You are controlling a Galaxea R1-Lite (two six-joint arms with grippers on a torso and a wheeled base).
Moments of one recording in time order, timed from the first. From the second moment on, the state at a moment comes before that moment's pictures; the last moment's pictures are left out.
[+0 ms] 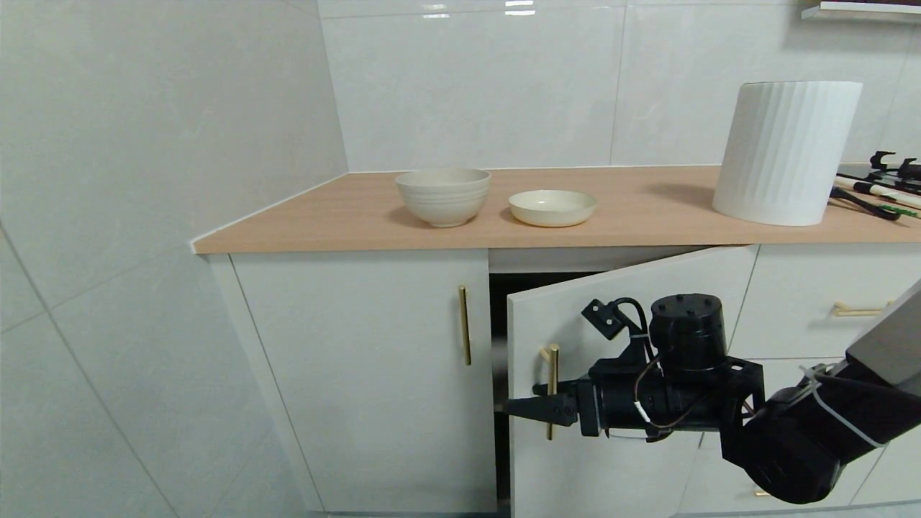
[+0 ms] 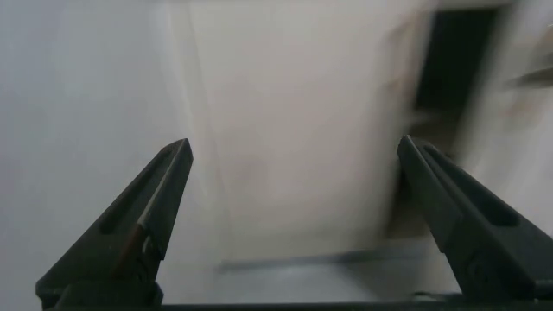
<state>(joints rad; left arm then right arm) -0.01 0.01 -0.09 0.05 -0.12 -0.01 0.62 2.00 -0.71 -0.97 0.69 0.44</state>
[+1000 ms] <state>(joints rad) -0.27 1.42 -0.67 -0.36 -0.71 -0.14 0.63 1.99 -0.68 -1.02 0.70 0.42</state>
